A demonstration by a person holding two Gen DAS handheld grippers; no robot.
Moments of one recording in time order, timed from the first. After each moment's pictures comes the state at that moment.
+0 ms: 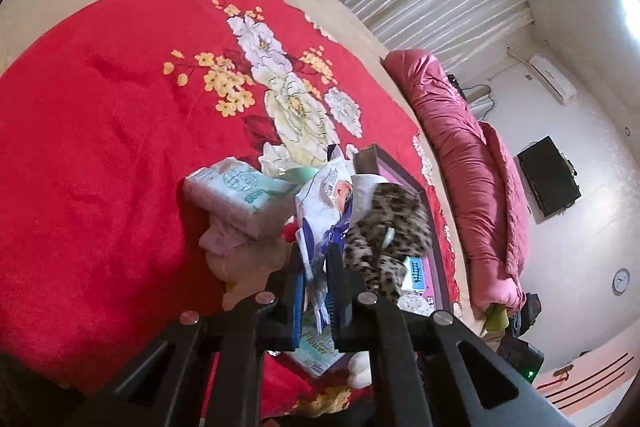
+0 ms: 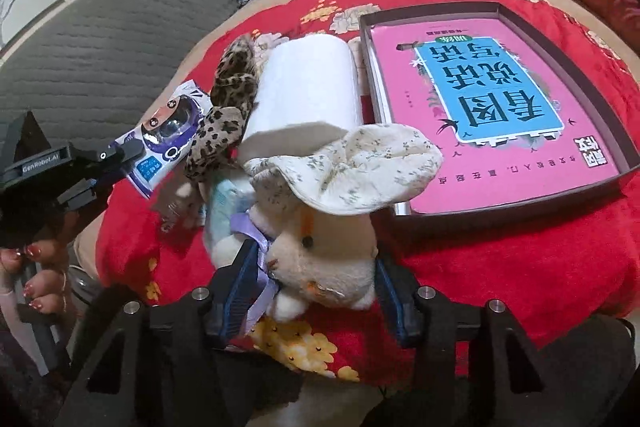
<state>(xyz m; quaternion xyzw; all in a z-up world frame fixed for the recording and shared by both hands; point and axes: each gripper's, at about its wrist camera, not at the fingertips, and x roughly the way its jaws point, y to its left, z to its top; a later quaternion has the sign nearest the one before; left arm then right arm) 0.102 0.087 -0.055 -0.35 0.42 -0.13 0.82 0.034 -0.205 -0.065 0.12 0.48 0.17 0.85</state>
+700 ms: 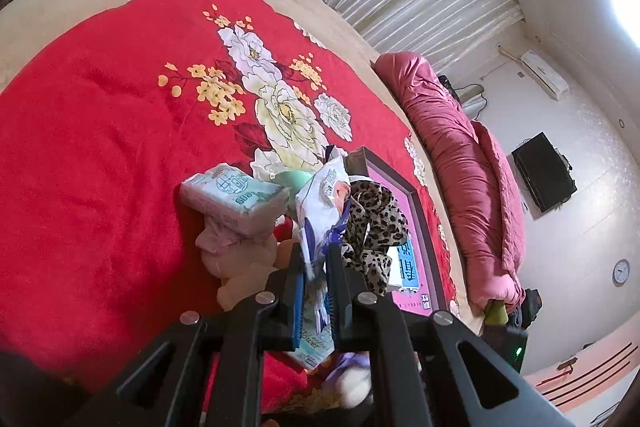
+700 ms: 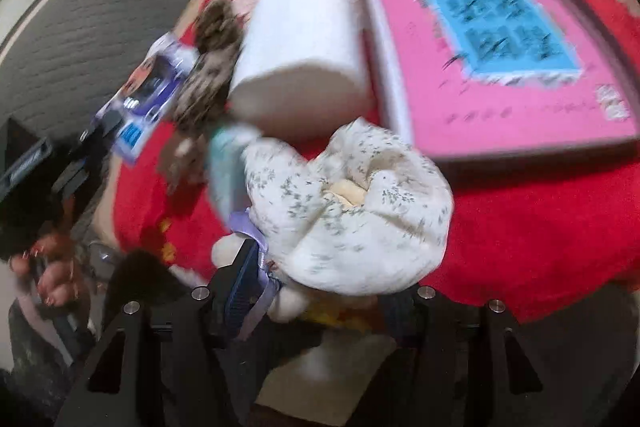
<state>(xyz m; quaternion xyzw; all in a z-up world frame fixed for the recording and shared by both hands) 0.095 0.085 -0.041 -0.35 0.41 -0.14 0.83 0.047 -0.213 -0.070 0.13 0.57 0.19 0.79</state>
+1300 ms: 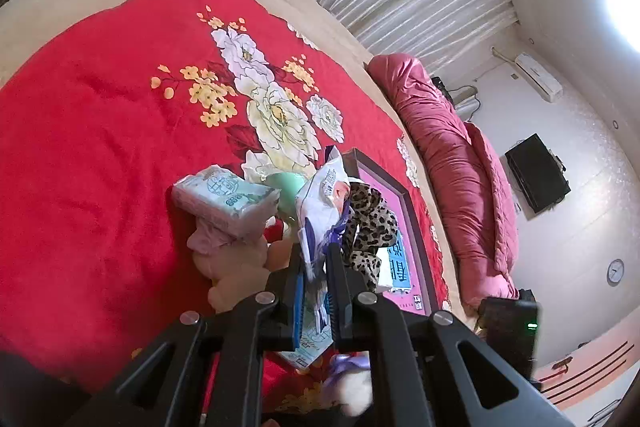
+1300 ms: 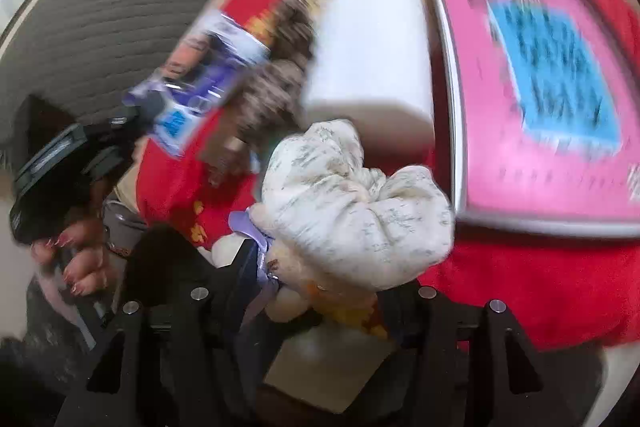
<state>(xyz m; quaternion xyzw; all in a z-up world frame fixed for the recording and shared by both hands) 0.093 0.088 -0.041 -0.35 0.40 -0.15 0.83 0.070 -0.187 -0.058 0.09 0.61 0.26 0.74</state>
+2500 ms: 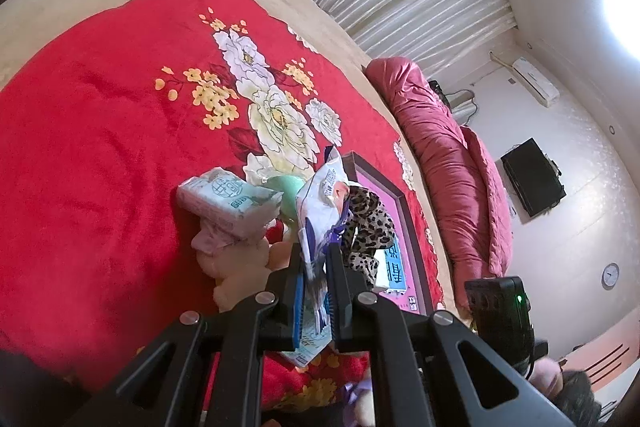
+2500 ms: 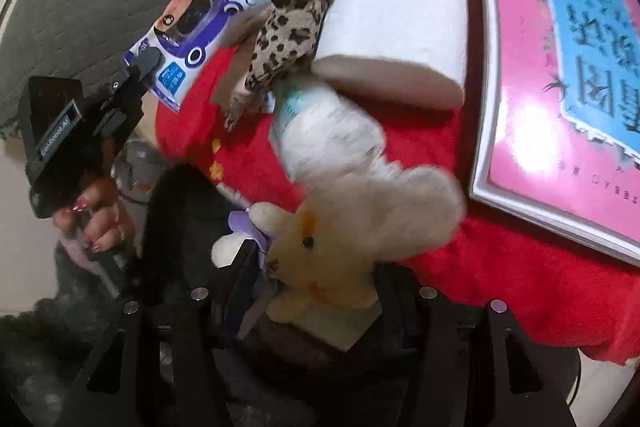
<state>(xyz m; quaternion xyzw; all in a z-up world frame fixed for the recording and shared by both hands) 0.085 0.094 -0.035 -0.36 0.40 -0.16 0.83 0.095 -0.183 -0.056 0.06 0.71 0.34 0.61</state>
